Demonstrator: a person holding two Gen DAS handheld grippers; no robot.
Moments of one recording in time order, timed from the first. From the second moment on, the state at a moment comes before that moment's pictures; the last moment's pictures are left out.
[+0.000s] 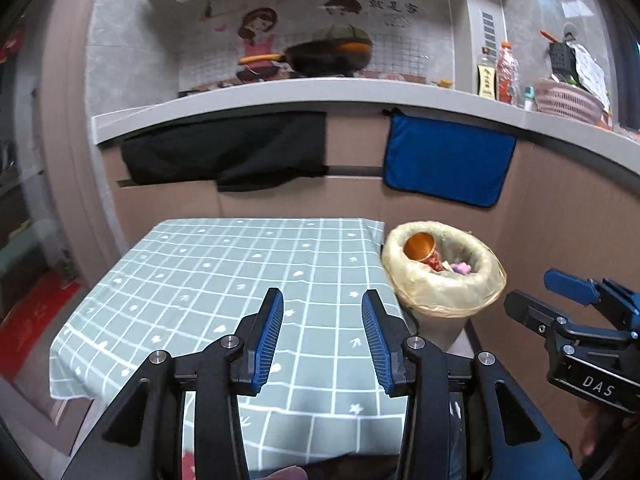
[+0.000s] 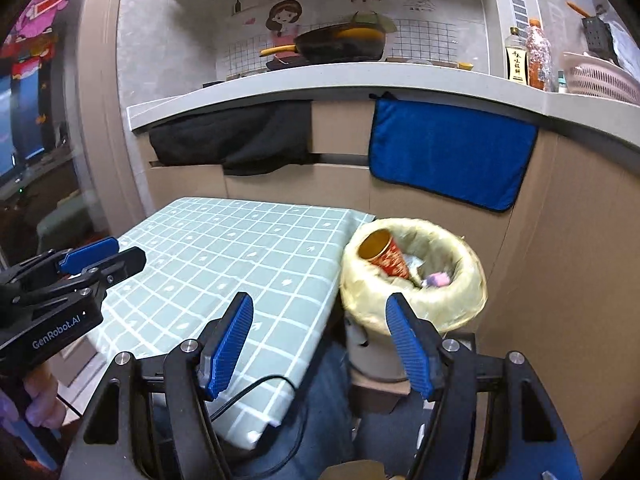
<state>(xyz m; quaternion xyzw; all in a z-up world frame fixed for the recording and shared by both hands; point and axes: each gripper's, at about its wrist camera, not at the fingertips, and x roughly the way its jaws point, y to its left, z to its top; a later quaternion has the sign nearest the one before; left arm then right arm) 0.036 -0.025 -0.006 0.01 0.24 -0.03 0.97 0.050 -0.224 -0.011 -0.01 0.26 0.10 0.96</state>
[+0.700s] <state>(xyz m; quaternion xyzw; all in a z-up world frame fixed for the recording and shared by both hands) -0.002 0.000 0.004 -0.01 0.20 0.00 0.98 0.020 -0.198 -0.010 -0.03 0.24 0.10 0.97</state>
